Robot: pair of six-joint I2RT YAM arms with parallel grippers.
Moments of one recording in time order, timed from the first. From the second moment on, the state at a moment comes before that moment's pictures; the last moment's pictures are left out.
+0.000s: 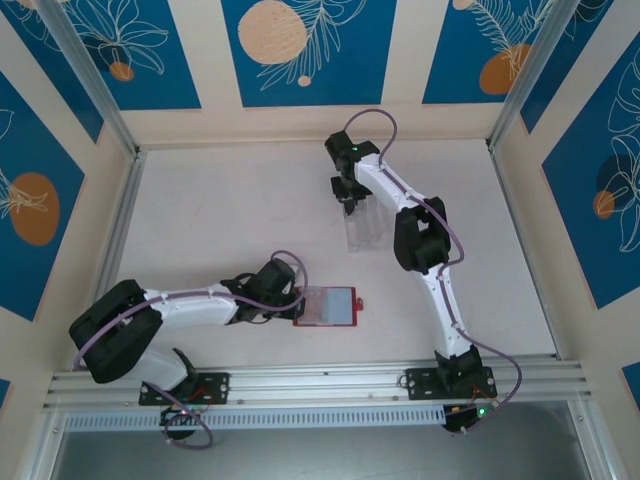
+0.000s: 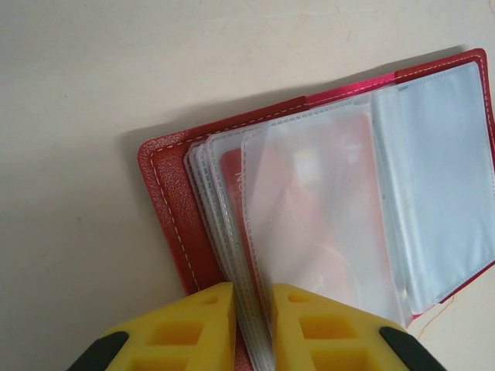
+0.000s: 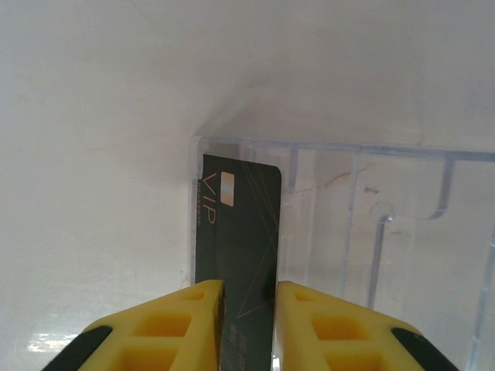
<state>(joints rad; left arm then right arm) -0.88 1.44 0.58 -0.12 0.11 -0.66 0.45 2.44 2.26 -1.12 0.19 0.27</state>
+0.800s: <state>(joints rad) -0.88 1.44 0.57 -0.10 0.11 -0.68 0.46 2.46 2.30 -1.12 0.18 0.25</state>
